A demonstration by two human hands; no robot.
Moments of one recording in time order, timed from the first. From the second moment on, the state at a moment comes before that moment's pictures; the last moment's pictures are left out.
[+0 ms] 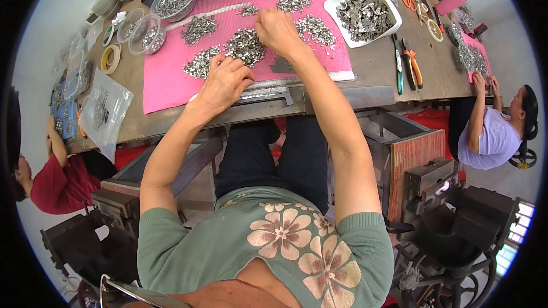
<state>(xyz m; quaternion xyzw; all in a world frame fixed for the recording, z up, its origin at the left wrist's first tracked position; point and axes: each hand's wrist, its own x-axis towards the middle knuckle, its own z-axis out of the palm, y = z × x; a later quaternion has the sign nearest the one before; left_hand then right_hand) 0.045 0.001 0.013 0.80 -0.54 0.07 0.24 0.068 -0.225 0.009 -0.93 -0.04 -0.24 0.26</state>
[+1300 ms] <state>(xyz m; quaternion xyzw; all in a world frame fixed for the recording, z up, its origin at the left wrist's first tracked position) -0.016 -0.002 0.014 0.77 -0.49 0.13 0.37 -0.101 -0.177 -0.001 -0.82 0.02 -0.29 0.49</state>
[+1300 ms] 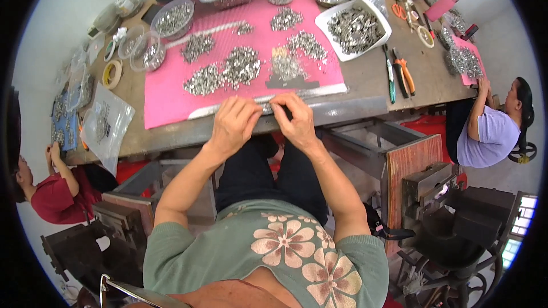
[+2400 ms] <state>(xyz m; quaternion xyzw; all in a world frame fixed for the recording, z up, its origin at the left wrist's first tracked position) 0.158 -0.098 -0.007 0.84 -0.44 0.20 0.26 0.066 -0.298 0.001 -0.95 0.16 -0.25 0.11</state>
